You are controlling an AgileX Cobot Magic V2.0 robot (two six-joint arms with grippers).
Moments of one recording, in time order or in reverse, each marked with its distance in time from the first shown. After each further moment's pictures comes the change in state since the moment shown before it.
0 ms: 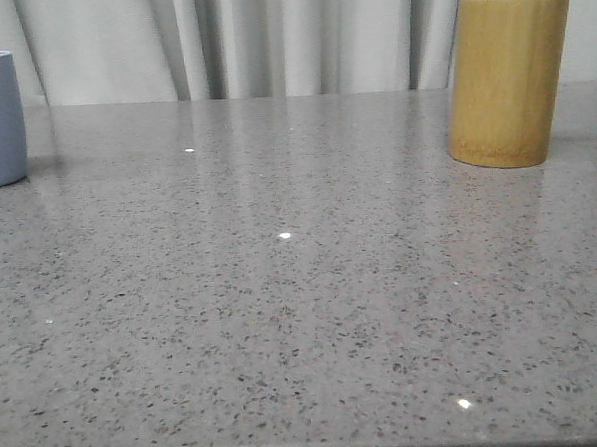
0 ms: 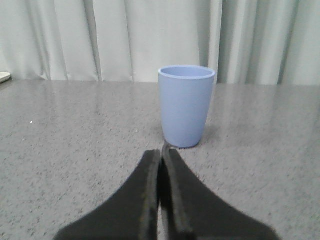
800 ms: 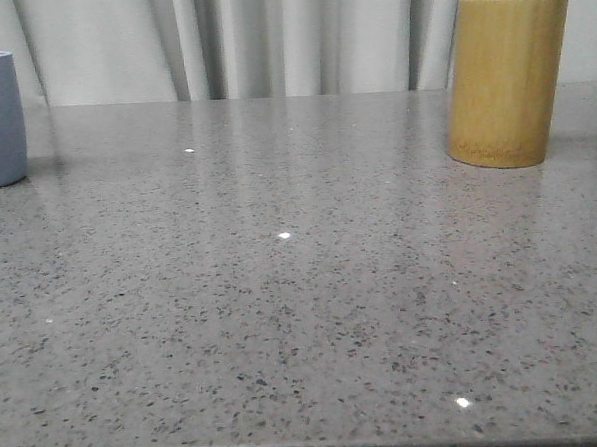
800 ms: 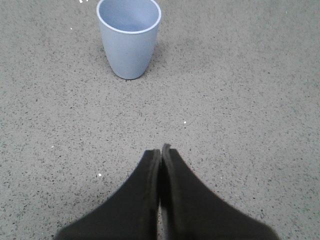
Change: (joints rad) left arm 0.000 0.707 -0.922 -0.074 0.926 -0.002; right arm 0.000 0.536 -0.822 0.031 0.863 0.004
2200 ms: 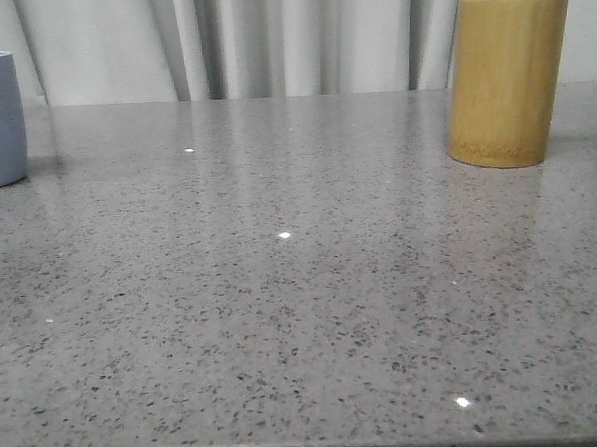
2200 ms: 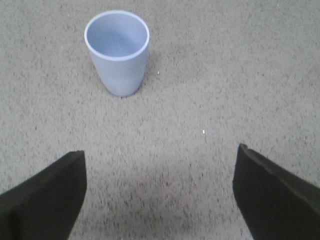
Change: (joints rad) left arm 0.000 0.188 -0.184 -0.019 0.040 0.086; right arm 0.000 0.037 -0.017 0.000 0.046 0.002
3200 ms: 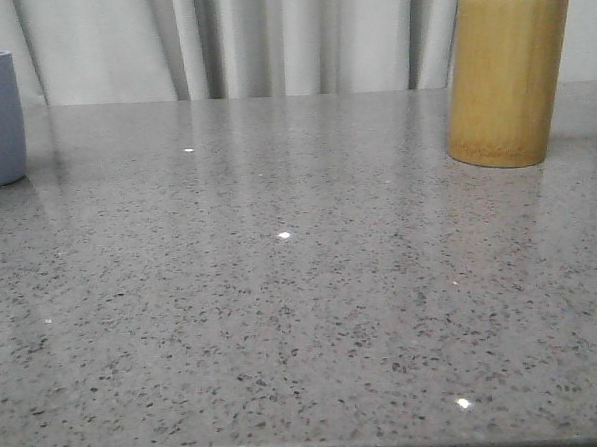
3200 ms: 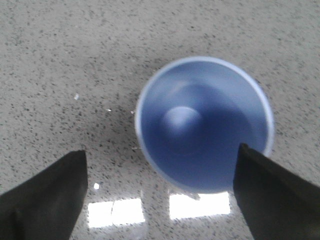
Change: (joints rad) left arm 0.030 0.719 -0.382 0.122 -0.031 -0.032; right arm 0.000 0.000 0.000 0.000 0.000 0.000
